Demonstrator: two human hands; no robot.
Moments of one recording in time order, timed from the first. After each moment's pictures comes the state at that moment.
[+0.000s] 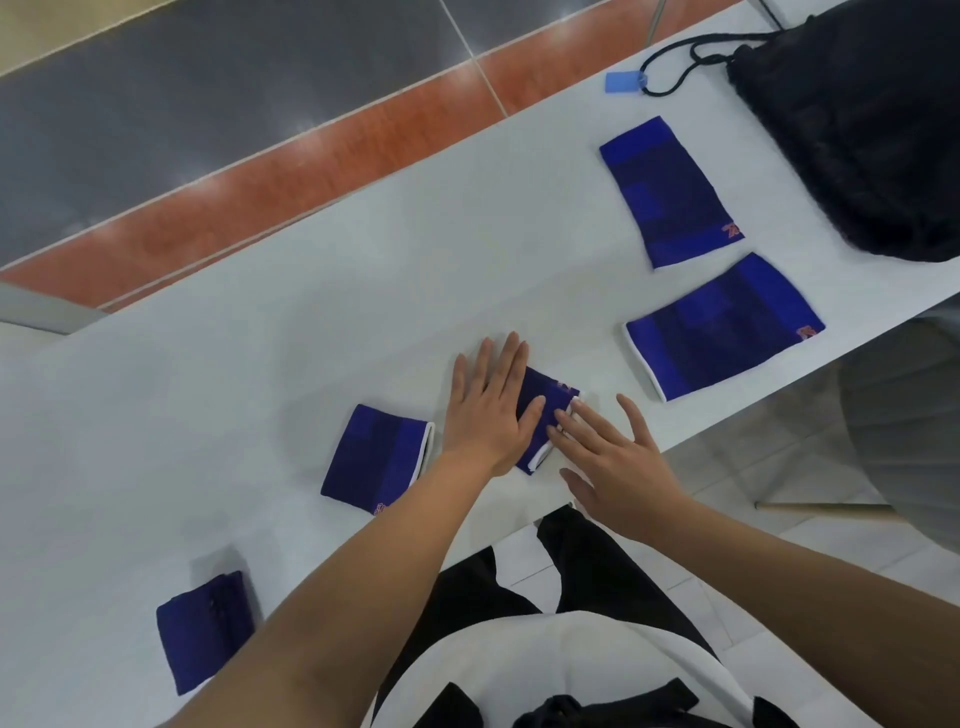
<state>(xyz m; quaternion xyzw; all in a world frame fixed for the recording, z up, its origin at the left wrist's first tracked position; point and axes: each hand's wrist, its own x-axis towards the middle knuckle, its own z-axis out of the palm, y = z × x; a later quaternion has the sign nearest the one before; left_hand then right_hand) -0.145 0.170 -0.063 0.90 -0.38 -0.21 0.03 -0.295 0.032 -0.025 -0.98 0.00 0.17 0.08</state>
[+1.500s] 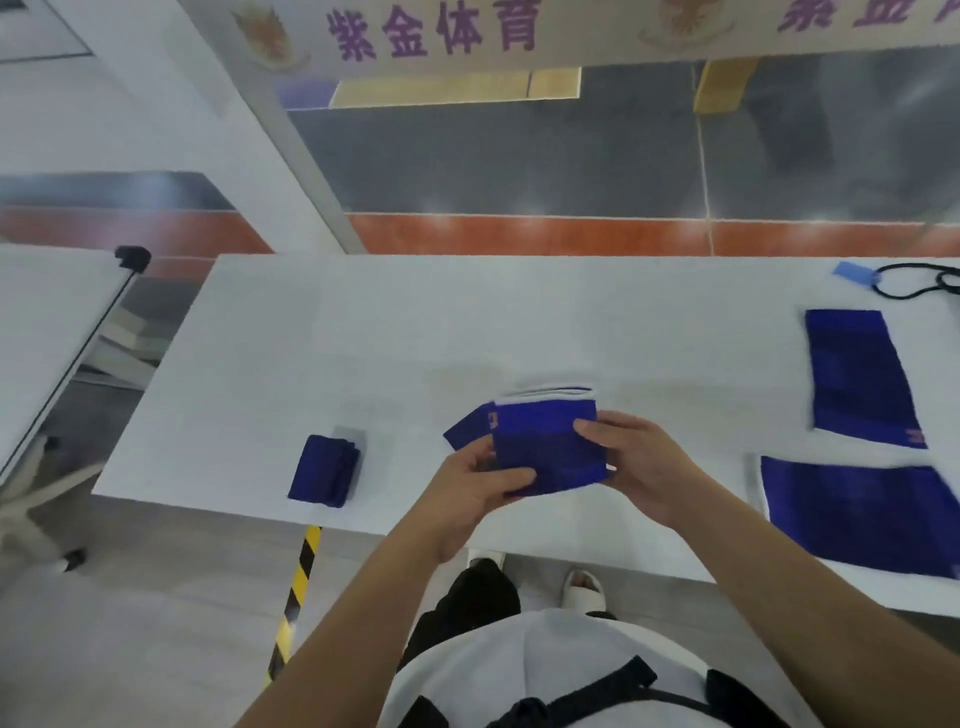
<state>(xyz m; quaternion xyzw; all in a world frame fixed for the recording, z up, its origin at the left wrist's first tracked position) -0.223 0.299 0.076 0.60 0.16 -0.28 0.73 -0.189 0.083 0.070 -0.54 0.19 0.30 0.76</state>
